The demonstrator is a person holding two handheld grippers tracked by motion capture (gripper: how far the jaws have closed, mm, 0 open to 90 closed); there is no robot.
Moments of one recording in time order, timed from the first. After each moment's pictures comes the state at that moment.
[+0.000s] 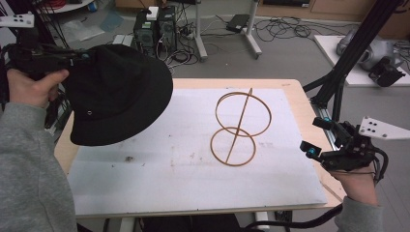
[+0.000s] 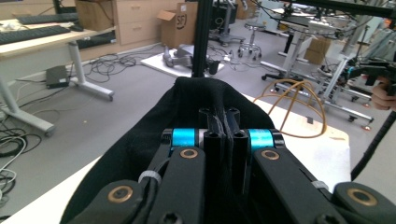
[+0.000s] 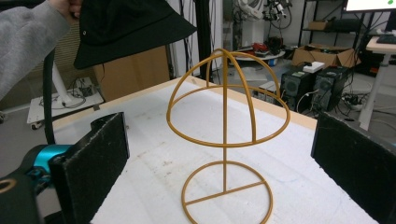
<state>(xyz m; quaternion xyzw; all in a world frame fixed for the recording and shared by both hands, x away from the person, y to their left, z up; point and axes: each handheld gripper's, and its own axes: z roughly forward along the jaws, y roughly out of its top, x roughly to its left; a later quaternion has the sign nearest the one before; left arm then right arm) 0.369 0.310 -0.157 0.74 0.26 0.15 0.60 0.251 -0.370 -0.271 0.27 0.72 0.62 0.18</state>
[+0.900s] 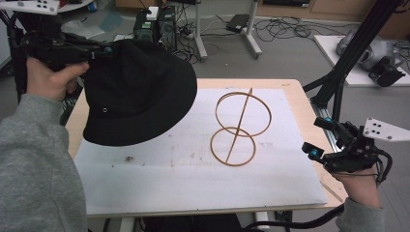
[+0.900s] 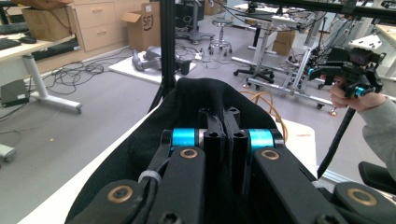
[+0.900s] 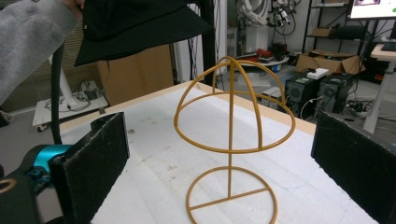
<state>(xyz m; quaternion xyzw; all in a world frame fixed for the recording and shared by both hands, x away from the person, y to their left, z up) 0.366 0.250 -0.127 0.76 0.20 0.12 0.61 0.245 -0.371 -0.267 0.26 0.71 0.62 0.17</state>
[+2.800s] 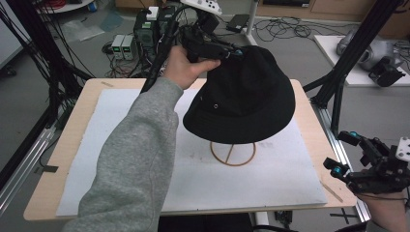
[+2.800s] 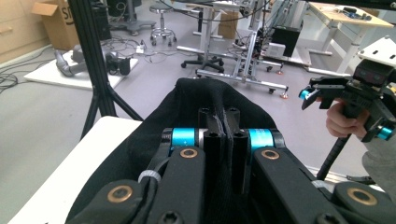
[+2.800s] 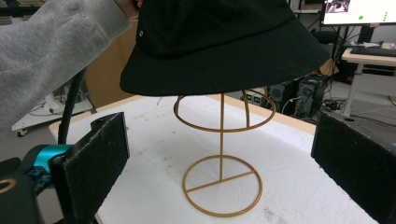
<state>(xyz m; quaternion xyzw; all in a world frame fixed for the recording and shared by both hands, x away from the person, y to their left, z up) 0.415 0.005 -0.128 0.80 0.10 0.03 0.59 0.198 -0.400 -0.263 0.29 0.70 0.62 0.21</state>
